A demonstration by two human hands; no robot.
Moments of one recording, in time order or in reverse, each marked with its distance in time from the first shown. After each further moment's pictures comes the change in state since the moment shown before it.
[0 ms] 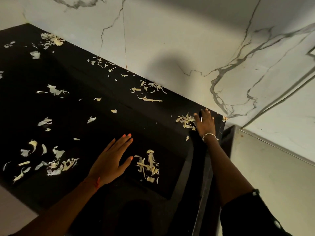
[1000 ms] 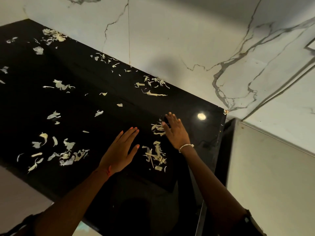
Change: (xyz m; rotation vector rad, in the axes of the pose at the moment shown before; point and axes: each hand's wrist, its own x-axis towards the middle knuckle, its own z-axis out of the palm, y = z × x) left_hand -0.002 0.001 -0.001 -0.065 0.040 0.014; right_hand -0.103 -0.071 0.050 -0.087 -0.251 -0.372
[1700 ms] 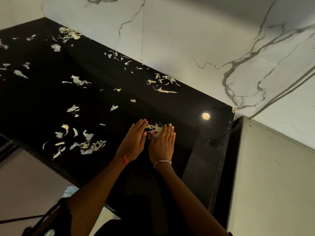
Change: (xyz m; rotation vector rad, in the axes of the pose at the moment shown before) left_hand -0.002 -0.006 0.003 -0.193 0.158 -0.029; right_hand -0.055 -0.100 0.069 -0.032 0.145 0.294
